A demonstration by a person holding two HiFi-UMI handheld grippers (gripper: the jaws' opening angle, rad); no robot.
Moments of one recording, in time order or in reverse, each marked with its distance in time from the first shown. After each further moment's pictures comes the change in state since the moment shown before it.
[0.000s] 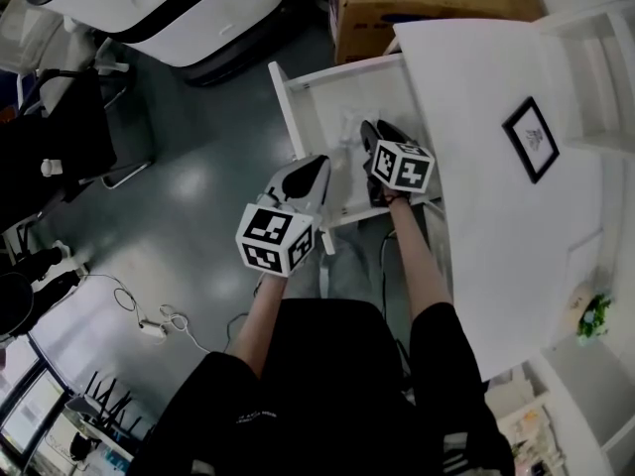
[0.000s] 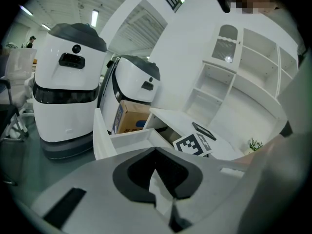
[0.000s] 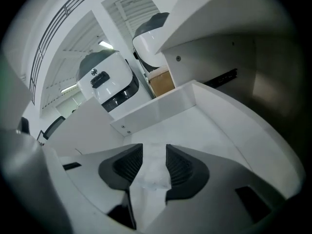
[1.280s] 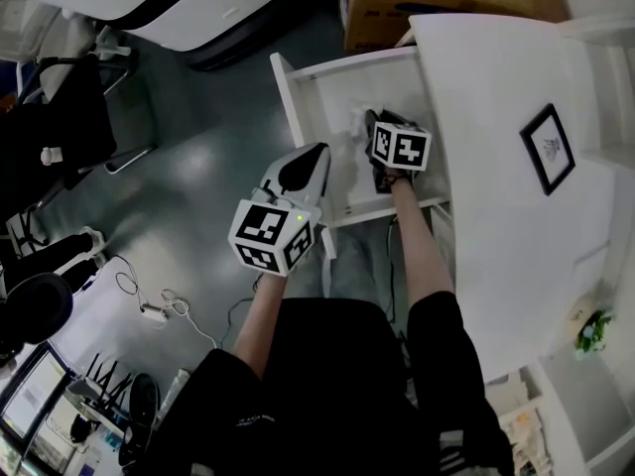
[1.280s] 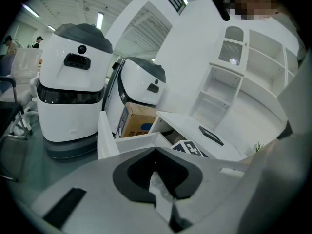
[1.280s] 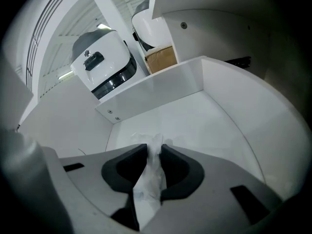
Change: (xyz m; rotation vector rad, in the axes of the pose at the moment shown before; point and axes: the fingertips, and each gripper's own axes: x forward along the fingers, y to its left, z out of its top) left arm 0.011 0.020 0.011 -0.031 -0.028 0.046; right arm 0.049 -0.016 -0.019 -0.062 0.160 -0.037
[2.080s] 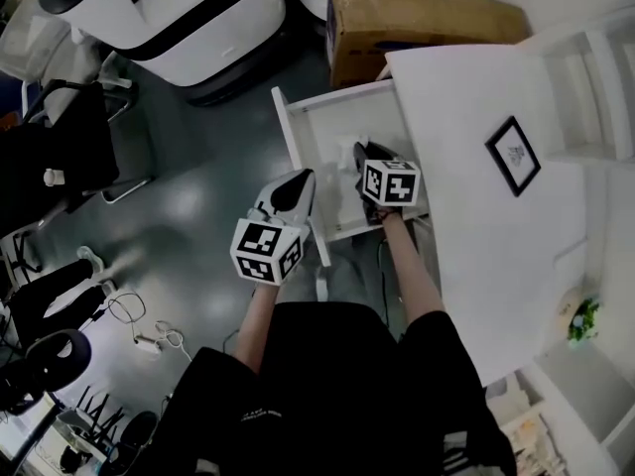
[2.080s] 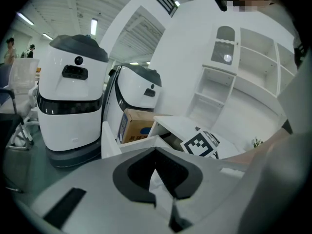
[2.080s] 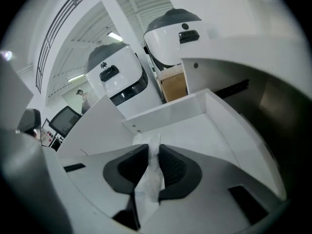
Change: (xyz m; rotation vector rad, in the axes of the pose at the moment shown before) left arm -0.032 -0.006 0.011 0.070 -0.026 -0.001; right arm -0.071 0.039 0.023 -0.055 -0.100 0.056
